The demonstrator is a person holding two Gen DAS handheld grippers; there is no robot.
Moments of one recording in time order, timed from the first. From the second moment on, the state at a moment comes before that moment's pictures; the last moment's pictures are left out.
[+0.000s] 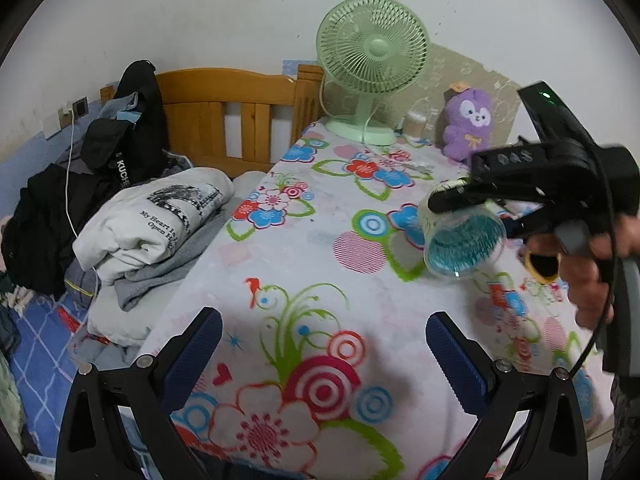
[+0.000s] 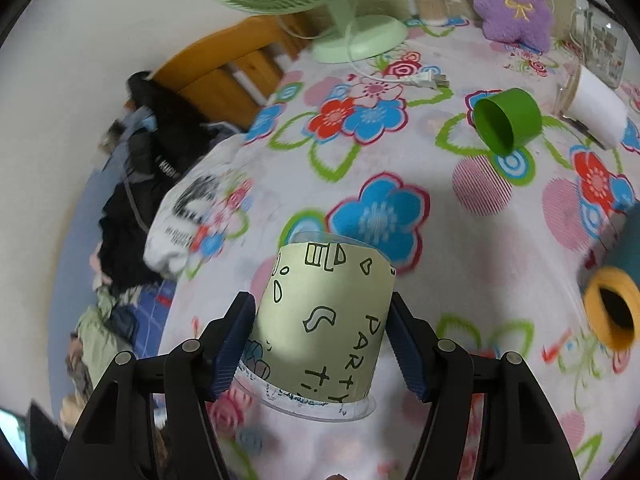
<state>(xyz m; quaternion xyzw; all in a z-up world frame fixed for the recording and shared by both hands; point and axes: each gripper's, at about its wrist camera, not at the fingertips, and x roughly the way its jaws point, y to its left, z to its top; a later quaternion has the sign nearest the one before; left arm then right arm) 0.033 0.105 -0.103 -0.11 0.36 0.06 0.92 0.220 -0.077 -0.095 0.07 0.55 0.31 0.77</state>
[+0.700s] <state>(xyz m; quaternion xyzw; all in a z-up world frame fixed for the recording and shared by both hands) 0.001 0.034 -0.109 -0.07 0.39 -0.02 0.92 0.140 -0.163 -0.131 0.03 0.59 0.26 0.77</state>
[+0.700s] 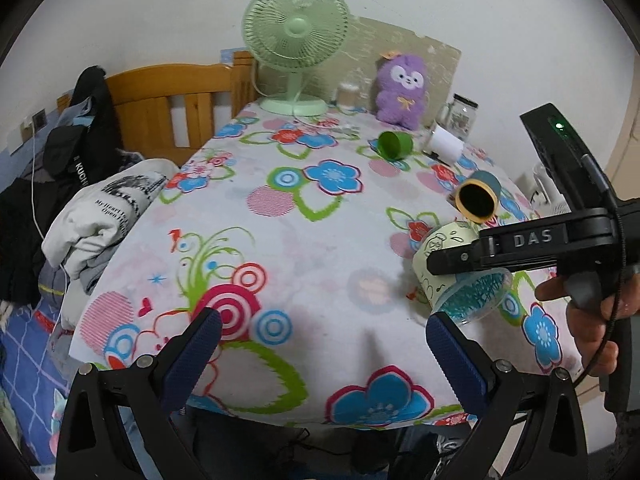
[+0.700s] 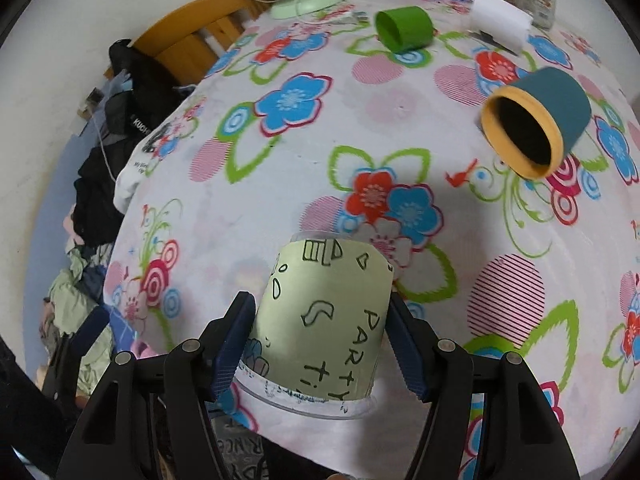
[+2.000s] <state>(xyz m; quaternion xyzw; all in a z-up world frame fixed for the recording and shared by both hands) 0.044 -0.047 -0.051 -0.04 0.36 -0.06 0.93 0.111 -0.324 -0.091 0.12 0.51 0.21 0.83</state>
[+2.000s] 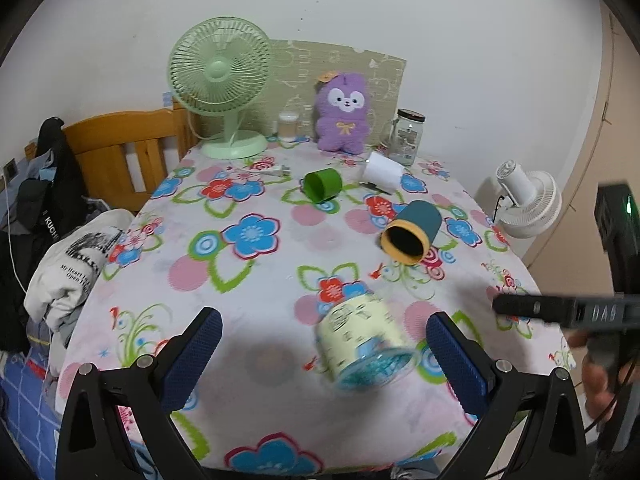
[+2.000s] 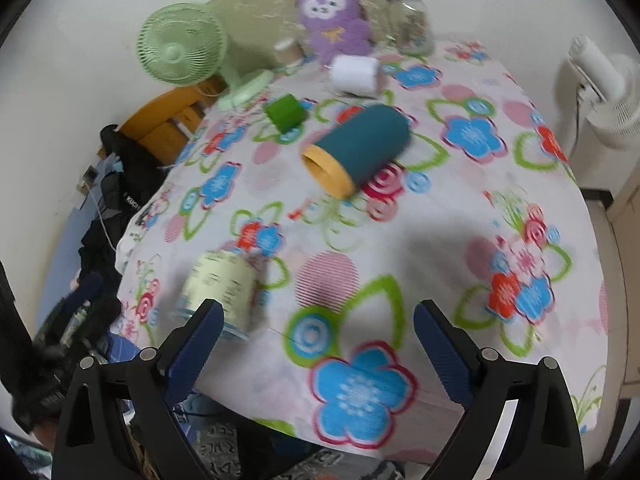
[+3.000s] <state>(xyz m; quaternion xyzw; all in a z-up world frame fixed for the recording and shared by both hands) 0.139 -0.072 -0.121 -0.09 0.53 -0.05 0.84 0.101 -0.348 -0.136 0.13 0.53 0.23 0.81</state>
